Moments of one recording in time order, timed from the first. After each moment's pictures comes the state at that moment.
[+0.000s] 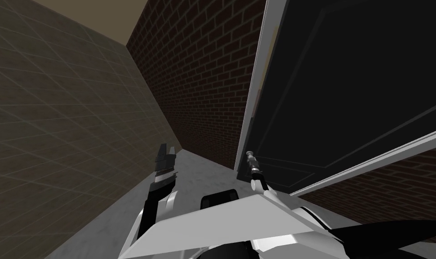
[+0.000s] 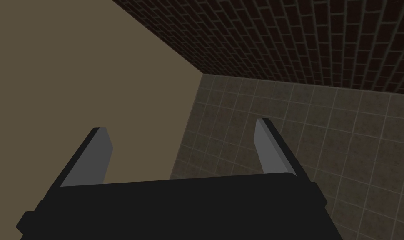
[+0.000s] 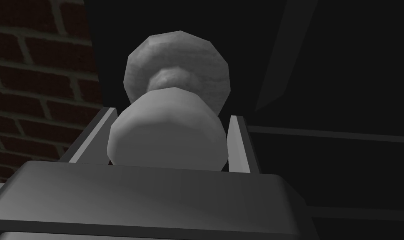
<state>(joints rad) -0.03 -0.27 0.00 -0.67 -0.56 -0.84 -1.43</state>
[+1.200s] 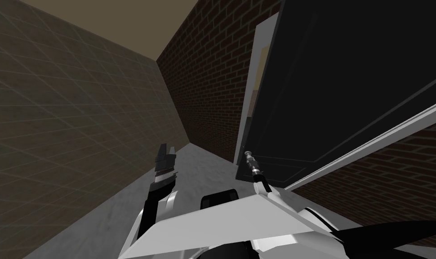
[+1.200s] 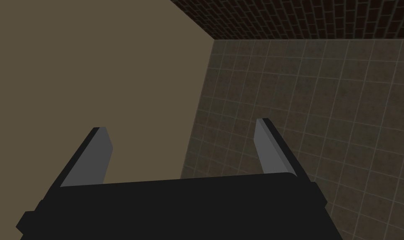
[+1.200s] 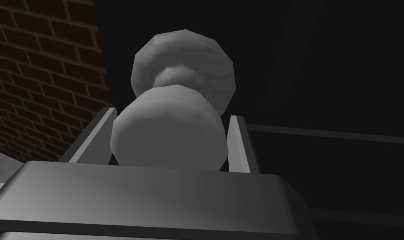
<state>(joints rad) 0.00 -0.33 0.11 -0.69 -0.51 -0.85 -1.57</state>
